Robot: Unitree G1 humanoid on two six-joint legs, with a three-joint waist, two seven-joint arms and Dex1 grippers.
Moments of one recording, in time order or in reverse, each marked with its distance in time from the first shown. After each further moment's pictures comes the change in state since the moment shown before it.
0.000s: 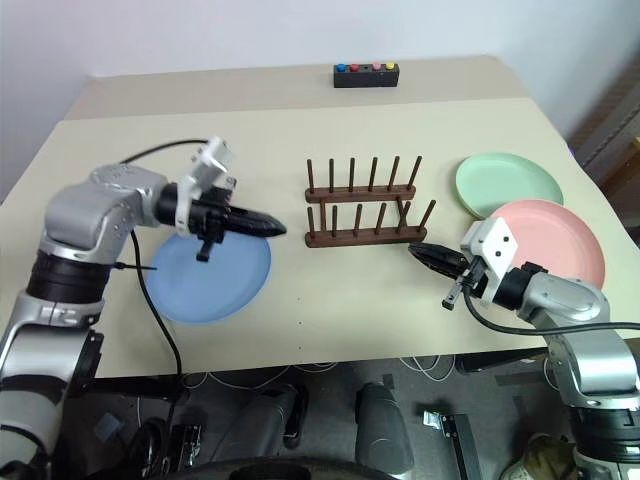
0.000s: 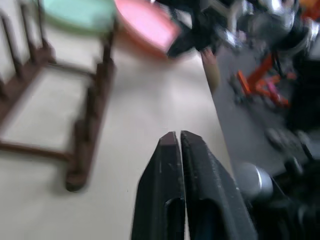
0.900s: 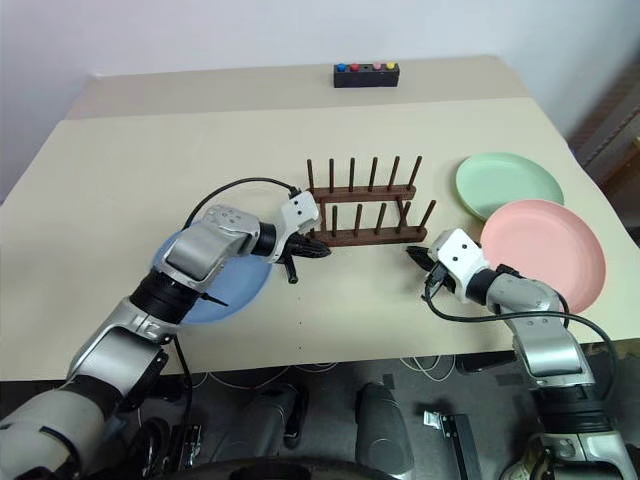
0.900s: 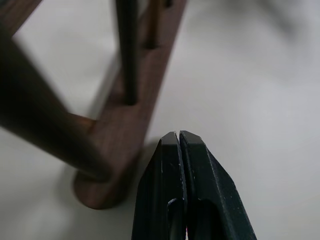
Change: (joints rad) left arm -0.033 -0.305 -0.228 0.222 0.323 -0.115 0.473; right arm -0.092 0.072 0.155 0.247 -0.297 -0.157 -0.155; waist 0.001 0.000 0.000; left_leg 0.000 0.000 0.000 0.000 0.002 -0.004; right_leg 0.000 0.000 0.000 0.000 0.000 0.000
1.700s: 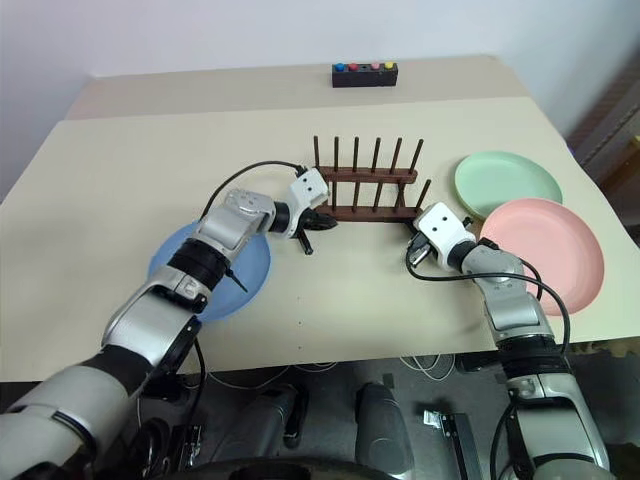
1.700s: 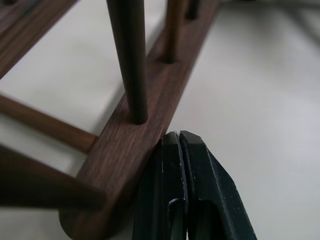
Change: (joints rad) left arm -0.239 -0.146 0.096 0.607 0.077 -0.365 0.077; right arm -0.268 0.083 0.071 0.325 -0.148 -0.096 -0.143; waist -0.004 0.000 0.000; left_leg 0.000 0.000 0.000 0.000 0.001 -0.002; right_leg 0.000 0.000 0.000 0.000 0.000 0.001
